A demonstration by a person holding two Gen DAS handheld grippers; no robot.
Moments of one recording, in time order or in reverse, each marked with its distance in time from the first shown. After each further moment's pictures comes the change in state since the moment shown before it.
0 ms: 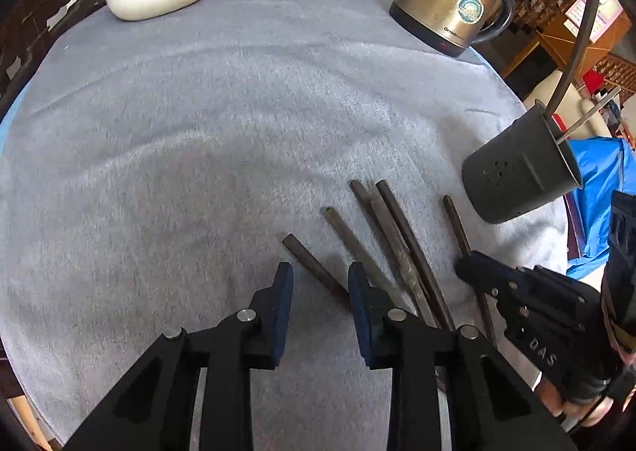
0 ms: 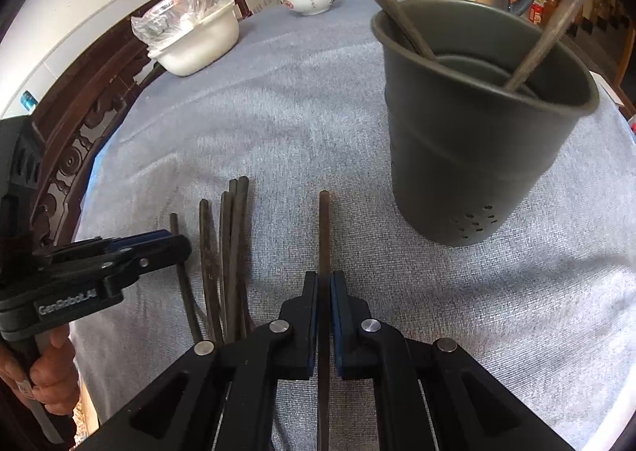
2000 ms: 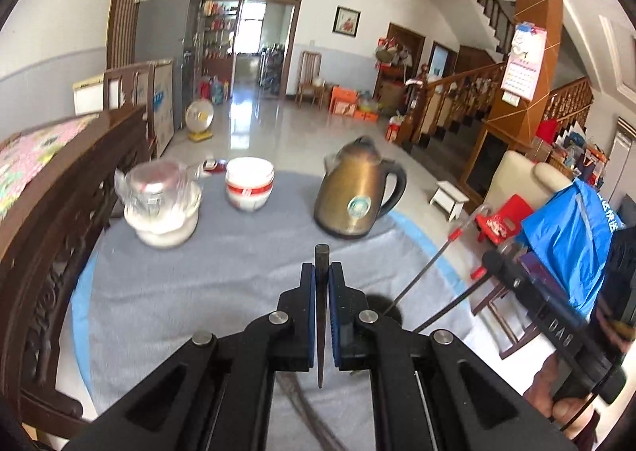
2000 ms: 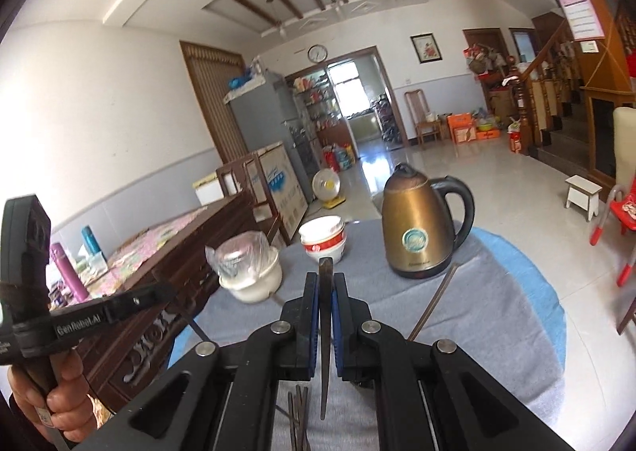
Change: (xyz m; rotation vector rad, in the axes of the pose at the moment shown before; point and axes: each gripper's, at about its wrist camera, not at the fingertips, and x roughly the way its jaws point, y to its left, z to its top) left arm -0.248 -0.126 0.023 0.159 -0.574 0.011; right arm -0.260 -0.020 0.021 0.059 -0.736 0.096
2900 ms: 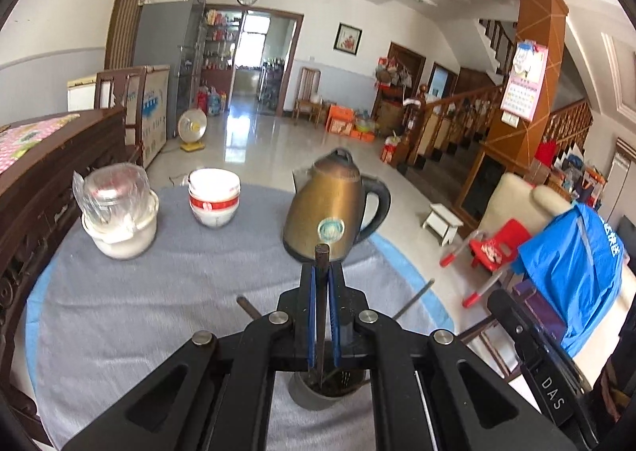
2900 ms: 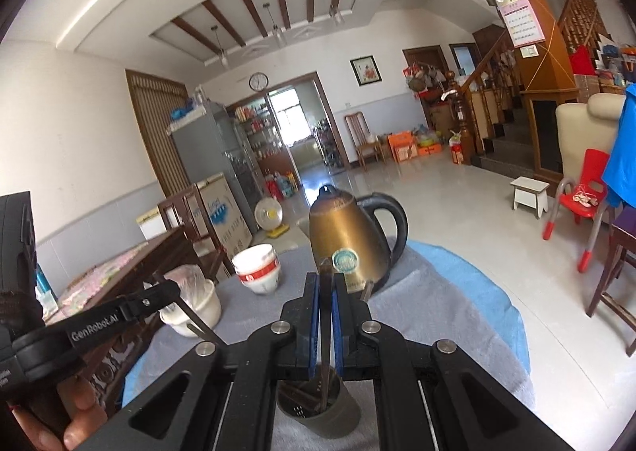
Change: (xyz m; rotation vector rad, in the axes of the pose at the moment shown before) left arm 0.074 -0.050 -0.007 -0.048 -0.051 -0.014; right arm 0.005 -0.043 -0.003 0.071 -0.089 -0.207
